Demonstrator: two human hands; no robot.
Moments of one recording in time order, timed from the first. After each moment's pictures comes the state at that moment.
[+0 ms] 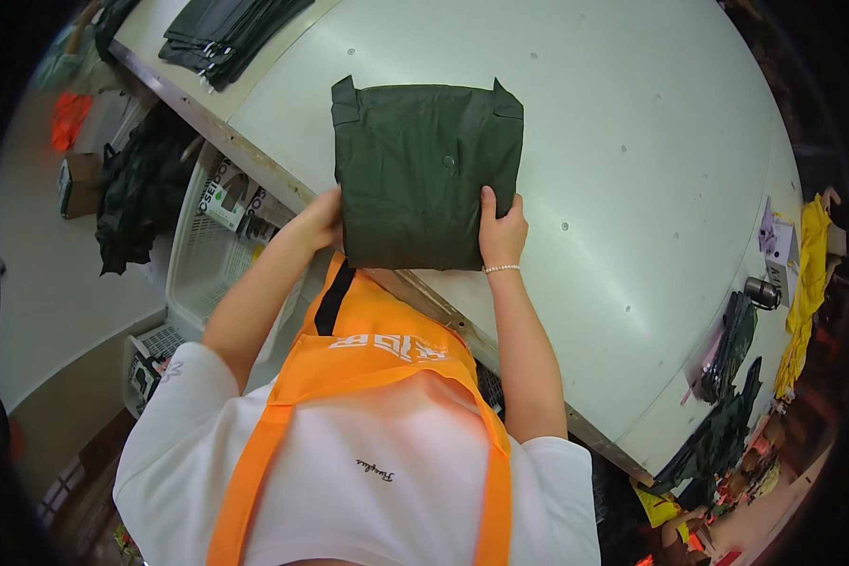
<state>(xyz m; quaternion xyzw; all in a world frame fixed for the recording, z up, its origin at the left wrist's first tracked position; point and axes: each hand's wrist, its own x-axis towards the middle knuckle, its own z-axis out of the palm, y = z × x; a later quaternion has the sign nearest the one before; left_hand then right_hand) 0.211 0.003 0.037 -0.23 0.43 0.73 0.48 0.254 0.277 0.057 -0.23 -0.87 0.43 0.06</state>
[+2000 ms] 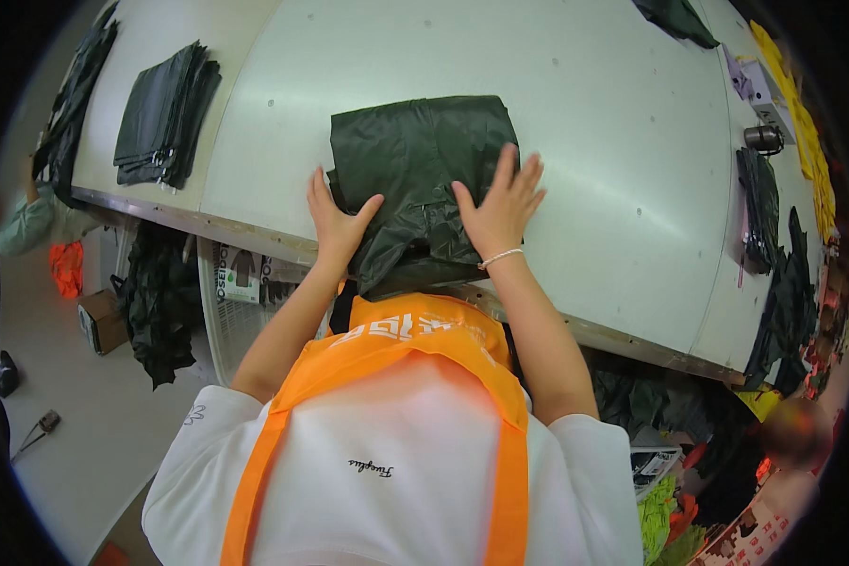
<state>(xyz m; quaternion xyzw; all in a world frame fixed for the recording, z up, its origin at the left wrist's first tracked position) 0.220 0.064 0.044 0.06 0.91 0.42 -0.01 0.299 0.284 0.068 -0.26 -0.94 0.17 0.13</state>
